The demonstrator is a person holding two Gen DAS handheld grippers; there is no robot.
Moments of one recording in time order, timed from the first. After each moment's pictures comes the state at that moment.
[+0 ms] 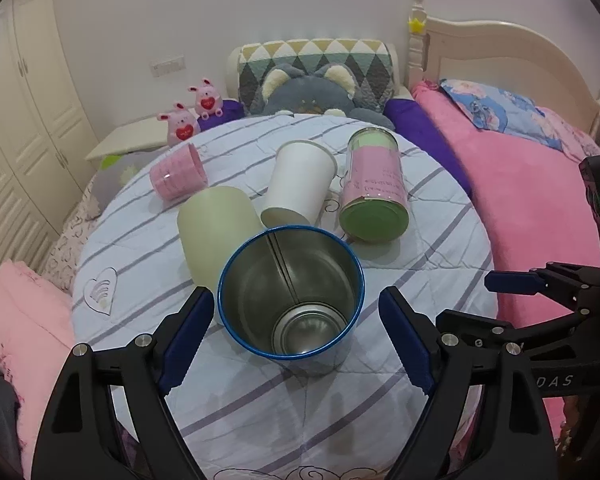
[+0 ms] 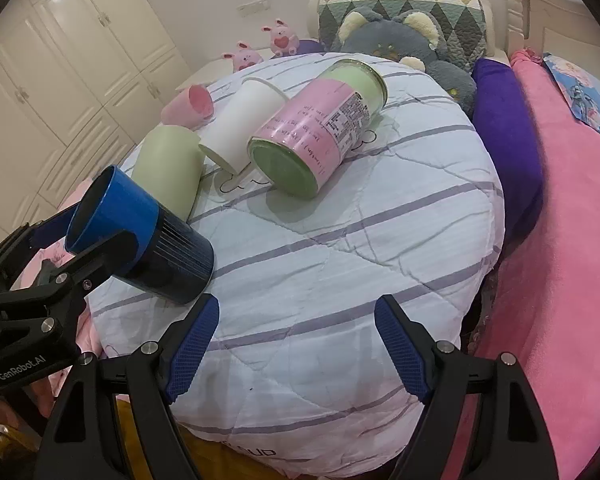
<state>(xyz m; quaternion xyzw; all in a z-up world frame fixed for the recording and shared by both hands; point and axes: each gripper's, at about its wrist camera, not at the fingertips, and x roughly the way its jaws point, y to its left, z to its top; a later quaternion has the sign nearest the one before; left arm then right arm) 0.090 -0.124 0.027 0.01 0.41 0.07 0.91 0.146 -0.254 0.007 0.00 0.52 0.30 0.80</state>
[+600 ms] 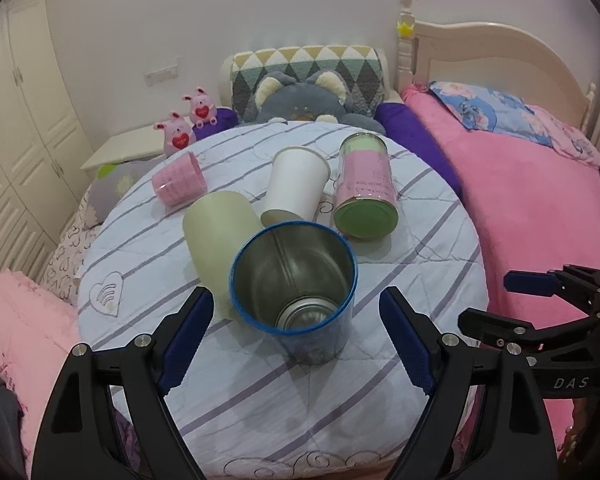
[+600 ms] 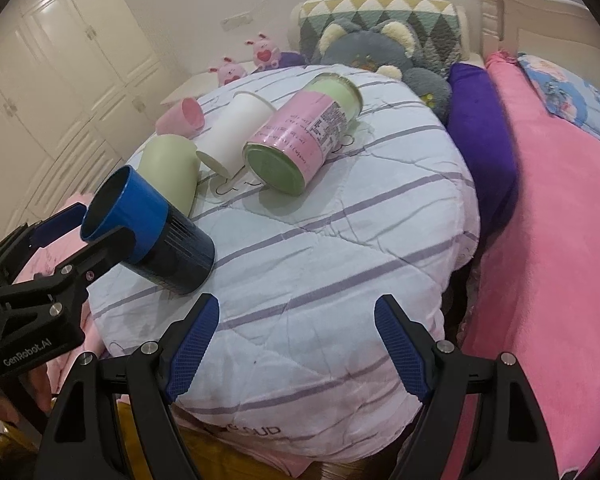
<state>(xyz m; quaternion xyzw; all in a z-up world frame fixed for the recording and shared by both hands) 0.071 -0.122 0.038 0.02 0.40 0.05 0.91 0.113 -0.269 0.026 0.01 0.50 0.26 0.83</state>
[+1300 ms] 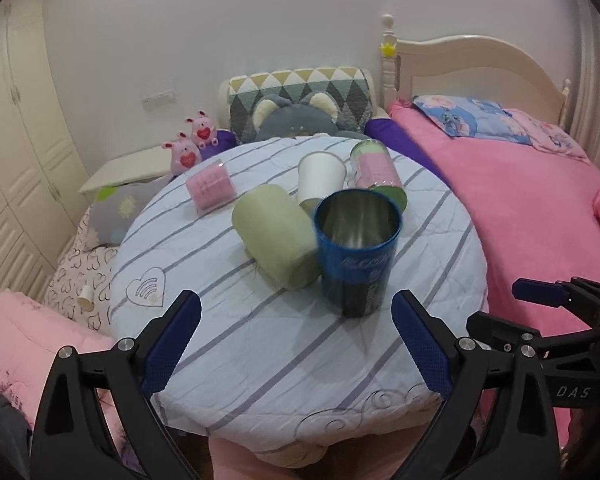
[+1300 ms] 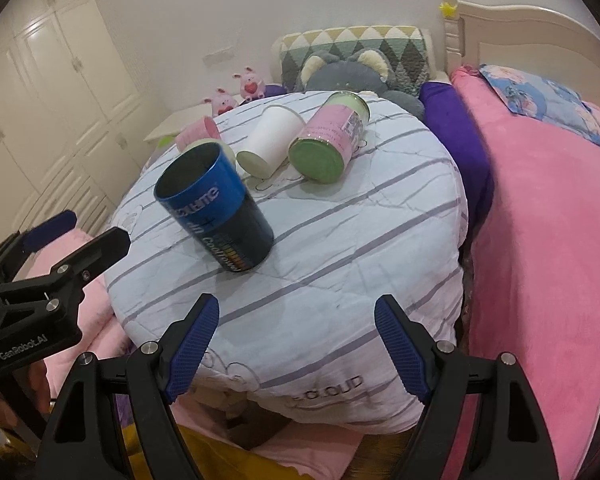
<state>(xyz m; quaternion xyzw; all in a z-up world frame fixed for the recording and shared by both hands) 0.006 -0.069 0.046 0.04 0.36 0.02 0.93 0.021 -0.230 0.040 0.05 0.45 0.19 0.87</state>
